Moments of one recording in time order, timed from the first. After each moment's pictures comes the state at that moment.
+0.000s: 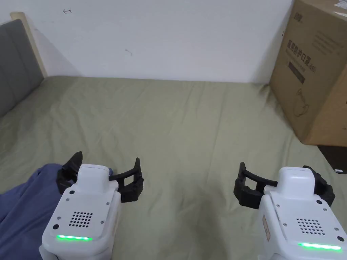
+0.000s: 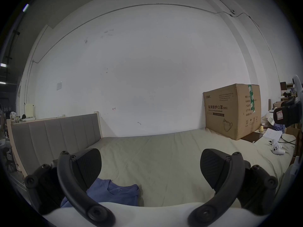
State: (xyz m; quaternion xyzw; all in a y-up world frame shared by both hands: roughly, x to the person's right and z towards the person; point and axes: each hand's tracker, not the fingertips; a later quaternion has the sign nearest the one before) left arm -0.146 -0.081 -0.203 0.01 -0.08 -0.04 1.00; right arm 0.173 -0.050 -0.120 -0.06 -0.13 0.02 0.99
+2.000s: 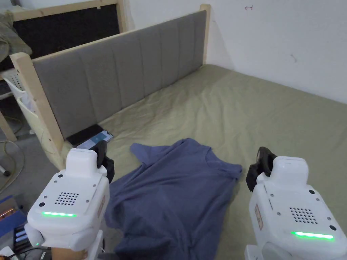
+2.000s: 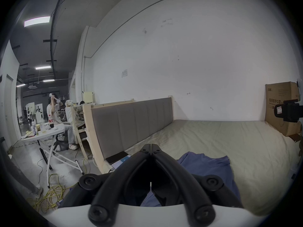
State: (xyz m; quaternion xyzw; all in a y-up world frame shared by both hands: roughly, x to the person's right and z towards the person) left arm -0.395 -0.064 -0.070 -0.06 0.23 -0.02 0.97; right arm -0.070 -0.042 -0.184 -0.05 0.19 0.00 0.98
